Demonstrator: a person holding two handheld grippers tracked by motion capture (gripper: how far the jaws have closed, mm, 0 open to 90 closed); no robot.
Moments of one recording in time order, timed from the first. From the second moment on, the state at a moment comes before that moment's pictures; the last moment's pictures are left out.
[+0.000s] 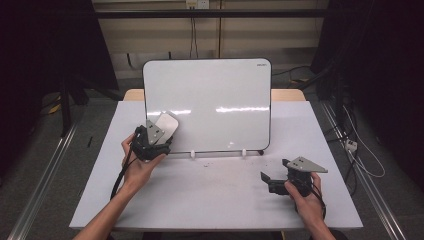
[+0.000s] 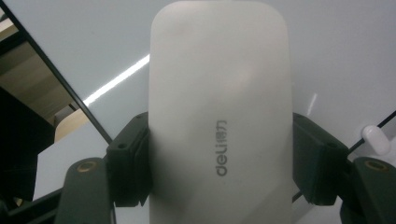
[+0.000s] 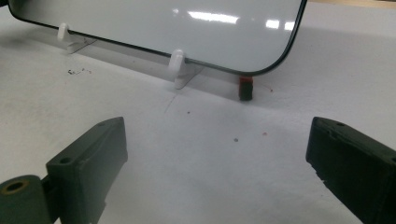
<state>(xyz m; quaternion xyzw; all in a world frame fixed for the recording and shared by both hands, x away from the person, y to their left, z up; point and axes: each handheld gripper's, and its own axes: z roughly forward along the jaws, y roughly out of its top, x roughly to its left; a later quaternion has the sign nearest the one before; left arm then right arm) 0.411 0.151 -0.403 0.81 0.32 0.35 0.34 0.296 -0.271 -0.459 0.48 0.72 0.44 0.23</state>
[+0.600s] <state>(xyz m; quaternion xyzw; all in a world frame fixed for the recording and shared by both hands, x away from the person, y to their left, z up) 0.416 0.145 -0.411 0.81 0.31 0.37 0.32 0.294 -0.273 -0.460 0.49 0.72 0.45 0.23</state>
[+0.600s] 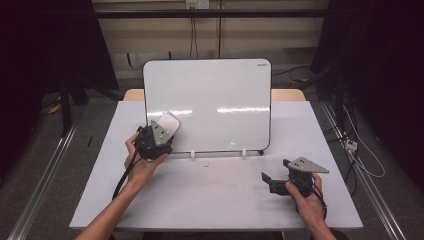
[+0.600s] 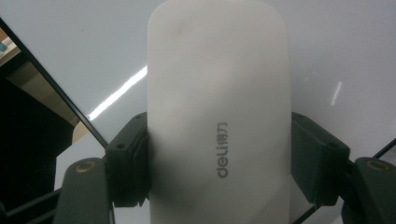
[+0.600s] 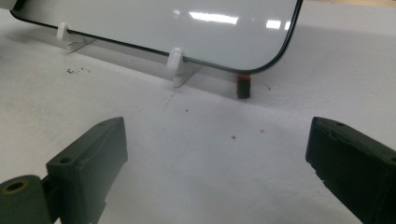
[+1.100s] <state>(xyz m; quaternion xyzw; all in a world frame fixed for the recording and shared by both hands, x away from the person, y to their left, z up) 0.416 0.150 -0.409 0.81 0.32 0.36 0.34 0.295 -0.276 -0.460 0.49 0.71 0.45 0.23</state>
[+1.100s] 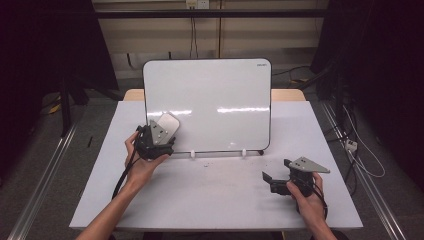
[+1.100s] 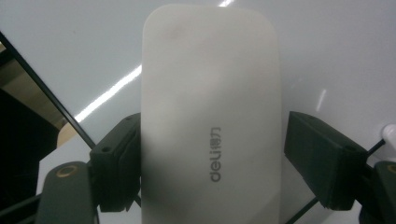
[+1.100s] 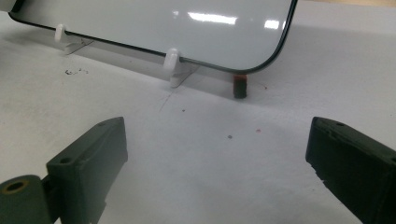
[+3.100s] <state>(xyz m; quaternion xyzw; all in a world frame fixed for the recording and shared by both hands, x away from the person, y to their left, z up) 0.365 0.188 -0.384 0.77 0.37 0.24 0.46 0.297 -0.268 -0.459 0.48 0.72 0.44 0.23</state>
